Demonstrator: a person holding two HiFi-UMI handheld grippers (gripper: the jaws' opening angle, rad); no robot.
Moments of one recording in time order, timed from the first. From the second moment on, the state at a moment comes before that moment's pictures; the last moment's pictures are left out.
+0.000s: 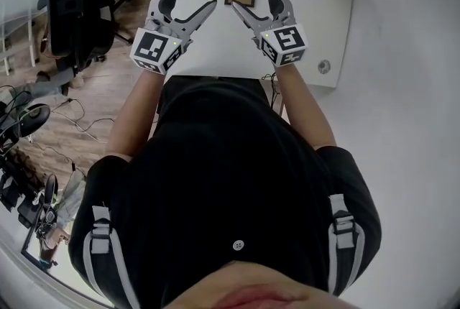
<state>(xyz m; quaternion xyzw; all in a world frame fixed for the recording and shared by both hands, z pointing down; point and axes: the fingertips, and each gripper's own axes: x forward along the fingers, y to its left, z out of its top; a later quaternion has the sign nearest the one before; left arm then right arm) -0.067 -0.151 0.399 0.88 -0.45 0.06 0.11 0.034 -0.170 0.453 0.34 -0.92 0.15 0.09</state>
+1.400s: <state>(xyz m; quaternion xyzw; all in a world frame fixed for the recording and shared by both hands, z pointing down) -0.094 -0.216 0.554 0.91 -0.36 0.10 0.17 -0.005 -0.207 0.677 0.51 -0.76 0.29 0.28</state>
